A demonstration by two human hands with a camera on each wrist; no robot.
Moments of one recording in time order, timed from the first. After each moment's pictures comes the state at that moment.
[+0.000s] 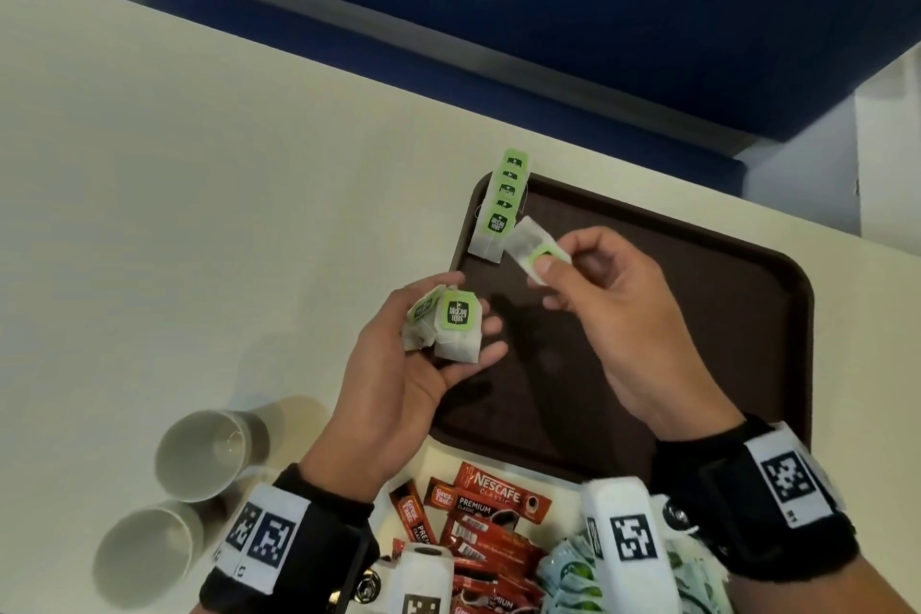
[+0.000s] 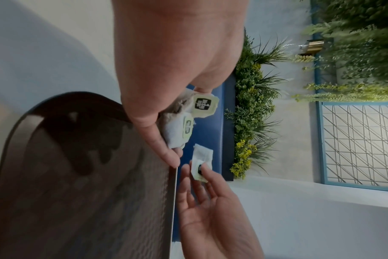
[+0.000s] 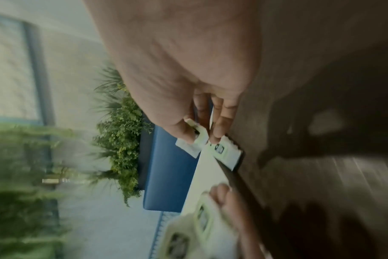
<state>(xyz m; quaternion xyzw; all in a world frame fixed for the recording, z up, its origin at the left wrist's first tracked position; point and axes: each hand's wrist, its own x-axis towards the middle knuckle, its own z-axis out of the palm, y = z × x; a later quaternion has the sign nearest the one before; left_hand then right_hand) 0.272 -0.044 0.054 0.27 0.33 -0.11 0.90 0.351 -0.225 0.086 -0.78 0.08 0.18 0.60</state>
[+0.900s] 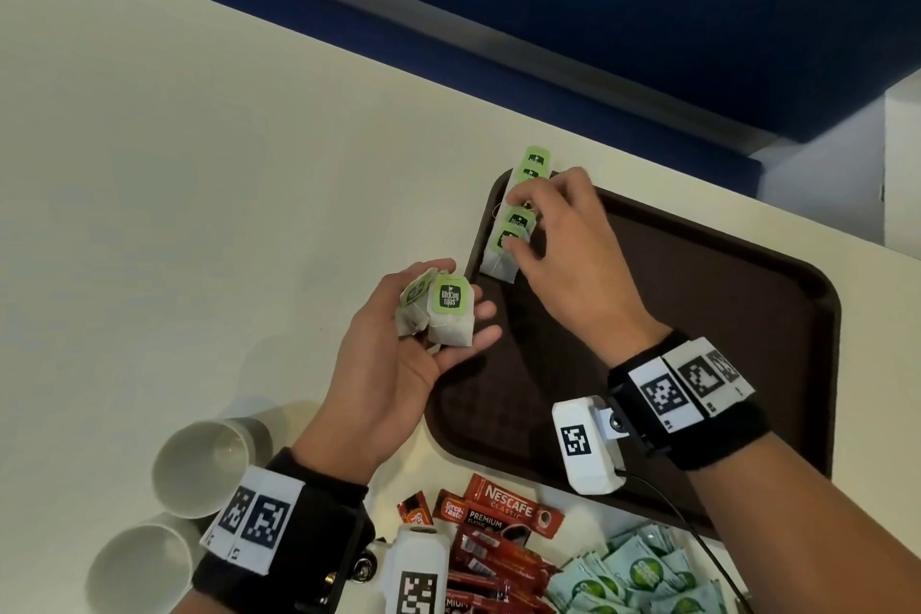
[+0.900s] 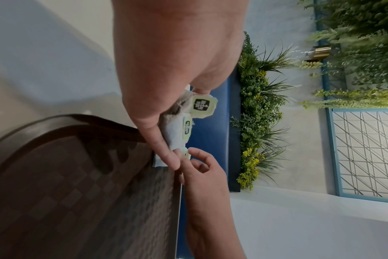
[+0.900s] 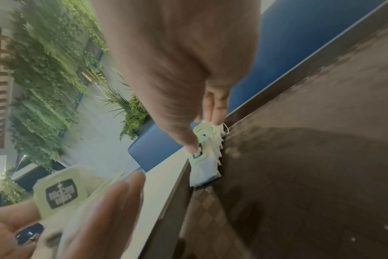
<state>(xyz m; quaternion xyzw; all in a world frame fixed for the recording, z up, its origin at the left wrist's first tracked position) 0.288 -0.023 0.038 0.26 0.37 -0.11 0.89 0.408 -0.185 0.041 -0.95 -0.18 0.10 0.25</state>
